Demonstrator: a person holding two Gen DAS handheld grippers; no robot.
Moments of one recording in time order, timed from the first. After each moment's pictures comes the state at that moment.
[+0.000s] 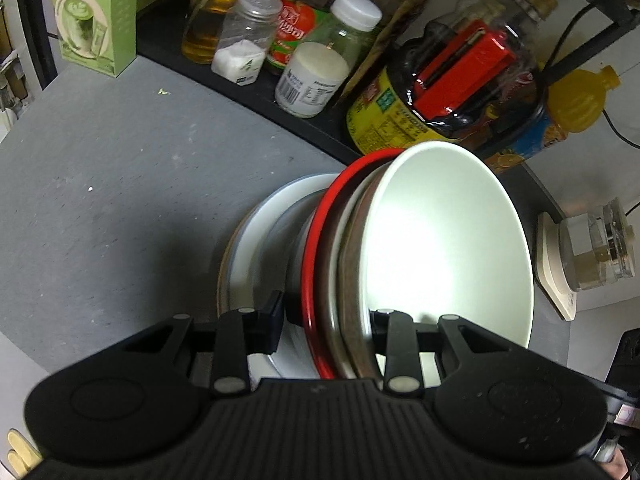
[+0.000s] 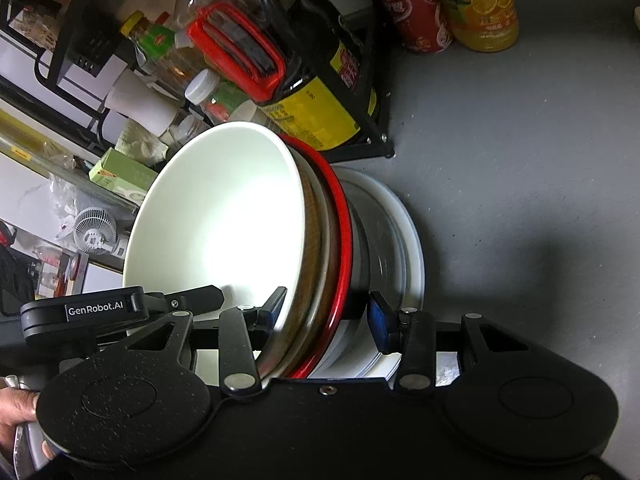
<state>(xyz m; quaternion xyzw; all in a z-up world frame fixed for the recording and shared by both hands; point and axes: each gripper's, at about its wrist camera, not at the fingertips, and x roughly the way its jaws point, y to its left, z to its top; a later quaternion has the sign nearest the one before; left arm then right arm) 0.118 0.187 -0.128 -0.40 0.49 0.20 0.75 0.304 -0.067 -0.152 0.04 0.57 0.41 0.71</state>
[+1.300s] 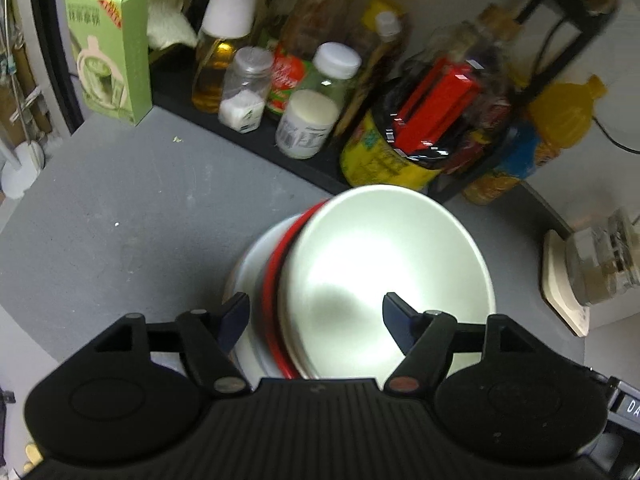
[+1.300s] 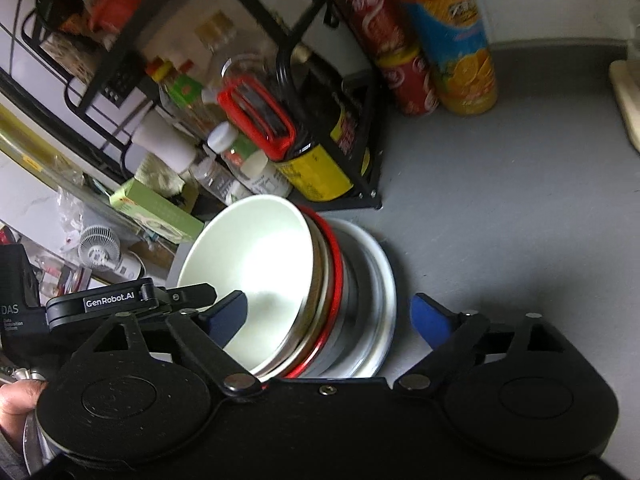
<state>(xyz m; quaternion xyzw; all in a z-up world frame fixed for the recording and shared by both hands) 0.119 0.163 -0.087 -0.35 0.46 0.24 0.78 0.307 -0.115 -0.095 0.05 0.50 0.42 0.75</state>
